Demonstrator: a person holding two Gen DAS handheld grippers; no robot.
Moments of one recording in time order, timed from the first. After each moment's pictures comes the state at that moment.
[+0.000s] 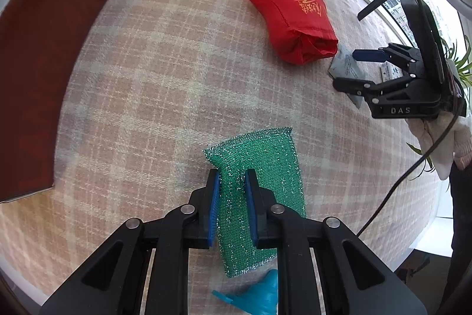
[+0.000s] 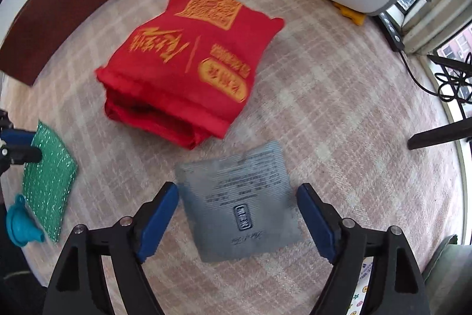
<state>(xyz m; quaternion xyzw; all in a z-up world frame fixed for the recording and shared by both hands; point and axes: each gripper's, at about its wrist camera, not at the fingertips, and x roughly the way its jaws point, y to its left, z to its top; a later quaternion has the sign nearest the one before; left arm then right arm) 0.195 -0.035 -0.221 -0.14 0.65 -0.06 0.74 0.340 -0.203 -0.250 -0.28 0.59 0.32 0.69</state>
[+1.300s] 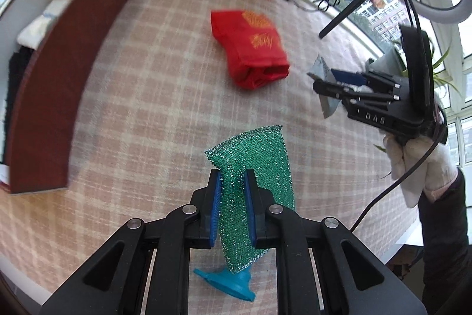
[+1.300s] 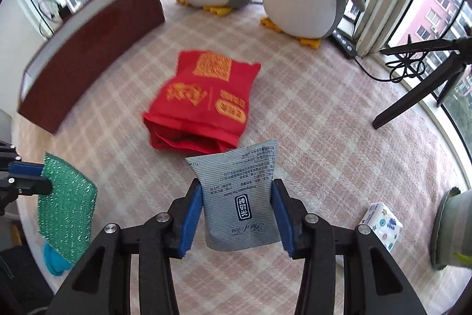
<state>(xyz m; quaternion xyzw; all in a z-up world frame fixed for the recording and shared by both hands) 0.173 -0.033 -0.153 -0.15 0.61 -0.10 0.77 0.275 -0.243 -0.162 -0.17 0.54 0.29 0.78</state>
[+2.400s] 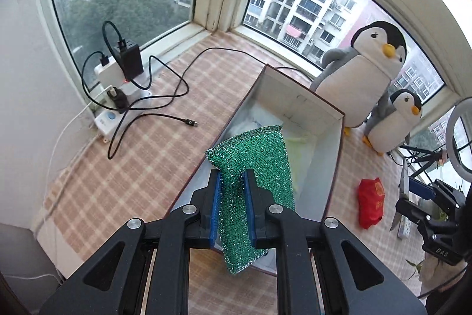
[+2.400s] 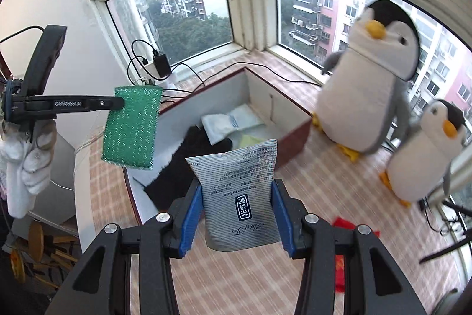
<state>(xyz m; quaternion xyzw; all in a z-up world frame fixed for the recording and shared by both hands) 0.167 0.238 -0.072 -0.21 0.48 0.14 0.84 0.246 -0.010 -0.050 -0.17 0.43 0.44 0.77</state>
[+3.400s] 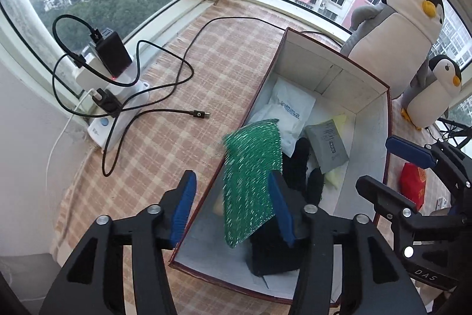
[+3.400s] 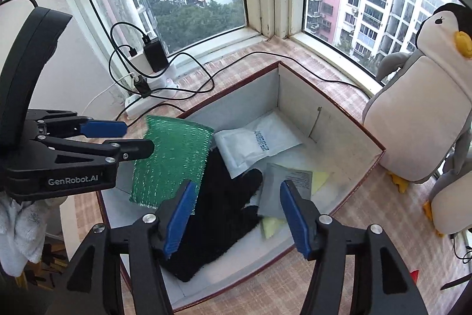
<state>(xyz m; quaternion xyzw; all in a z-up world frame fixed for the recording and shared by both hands) 0.217 0.249 -0.120 -0.14 0.55 0.16 0.81 0.269 0.107 -0.105 -0.18 0.45 0.43 0.76</state>
